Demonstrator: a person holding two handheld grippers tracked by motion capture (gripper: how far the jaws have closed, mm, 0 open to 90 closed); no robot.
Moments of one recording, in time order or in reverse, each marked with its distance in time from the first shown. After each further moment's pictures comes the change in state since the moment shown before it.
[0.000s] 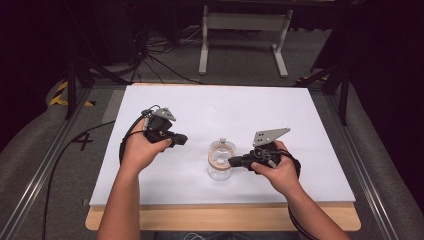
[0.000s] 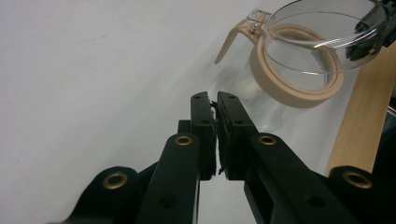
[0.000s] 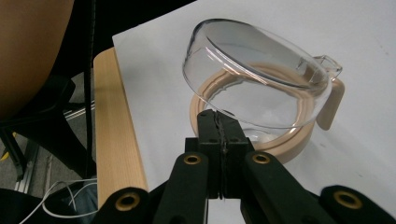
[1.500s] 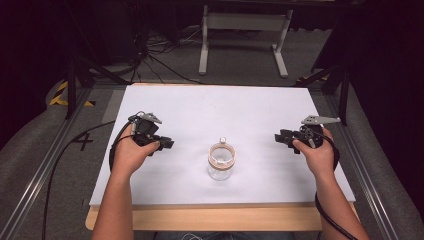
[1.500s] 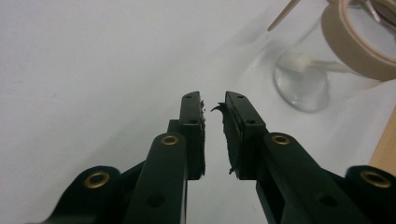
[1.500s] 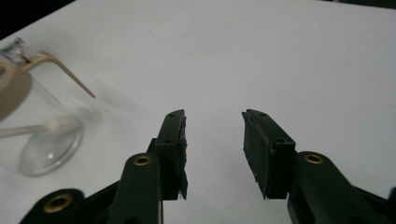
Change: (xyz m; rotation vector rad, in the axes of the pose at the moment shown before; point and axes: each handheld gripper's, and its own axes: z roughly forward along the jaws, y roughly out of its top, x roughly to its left) left arm 0.032 -0.037 0.004 0.036 0.071 -0.140; right arm -0.106 -0.061 -0.090 -0.098 -0.444 0.238
